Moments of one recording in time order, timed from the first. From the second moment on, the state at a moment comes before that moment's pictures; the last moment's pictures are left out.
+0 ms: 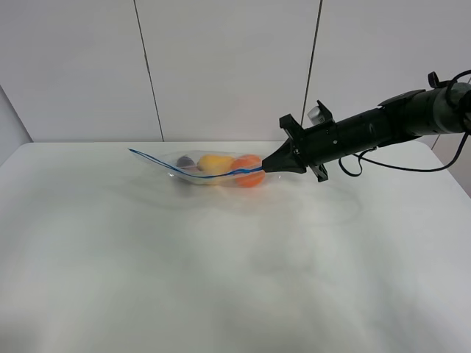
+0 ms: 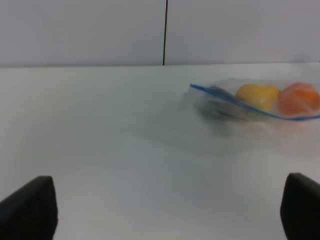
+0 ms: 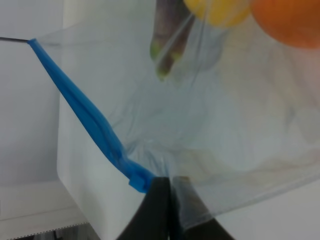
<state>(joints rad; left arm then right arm) -0.02 0.53 -0.84 -0.06 0.81 0.08 0.10 2.03 -1.31 1.25 0.98 -0.68</state>
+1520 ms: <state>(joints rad) -0.67 1.69 -0.98 -0.27 -0.14 0.95 0.10 2.03 -1.31 1.25 0.96 -0.64</state>
